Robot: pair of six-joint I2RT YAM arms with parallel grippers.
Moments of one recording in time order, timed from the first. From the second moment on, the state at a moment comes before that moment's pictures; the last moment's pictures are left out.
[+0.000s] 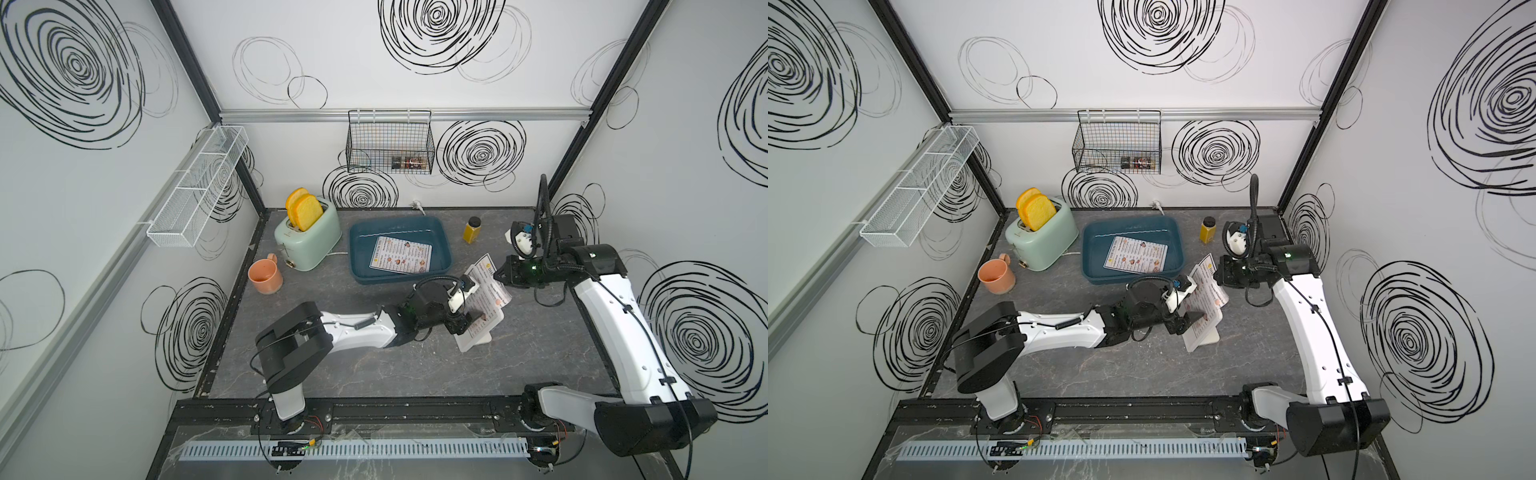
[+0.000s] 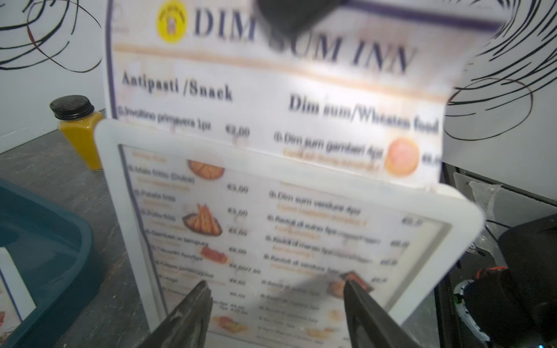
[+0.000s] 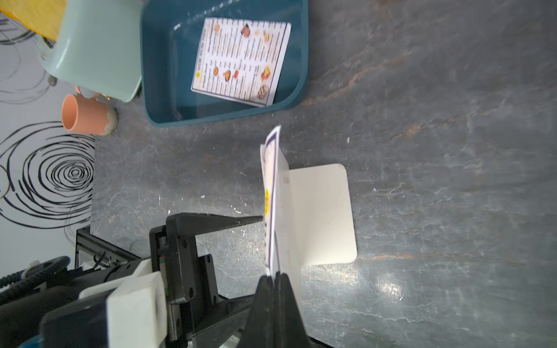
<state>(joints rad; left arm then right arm) -1.03 1.74 1.02 0.39 0.09 -0.08 0.14 1.22 1.45 -1.25 -0.35 0.18</state>
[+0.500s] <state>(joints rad) -0.86 1.30 0.91 0.32 -0.05 -0.01 0.22 1.34 2.00 -1.34 -0.31 0.16</state>
